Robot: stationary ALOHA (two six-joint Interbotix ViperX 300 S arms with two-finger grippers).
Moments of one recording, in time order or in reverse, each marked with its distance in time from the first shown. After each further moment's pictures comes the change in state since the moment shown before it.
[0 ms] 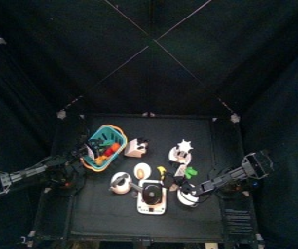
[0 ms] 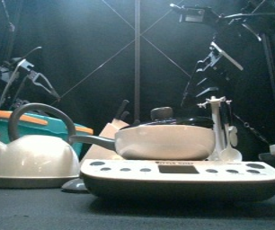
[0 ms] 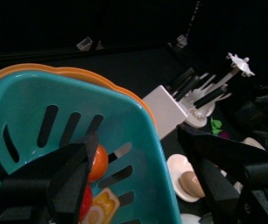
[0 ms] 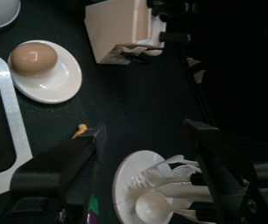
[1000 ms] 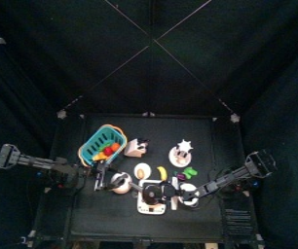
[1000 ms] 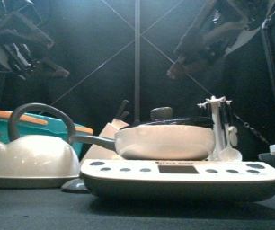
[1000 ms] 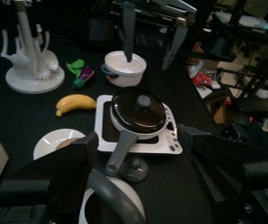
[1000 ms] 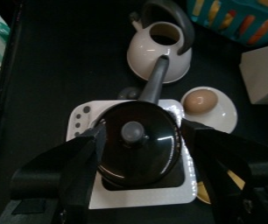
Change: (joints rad) left arm -0.653 0.287 -0.158 0.430 -0.149 0.029; right arm 0.035 0.000 -0.003 -0.176 -0.617 0.446
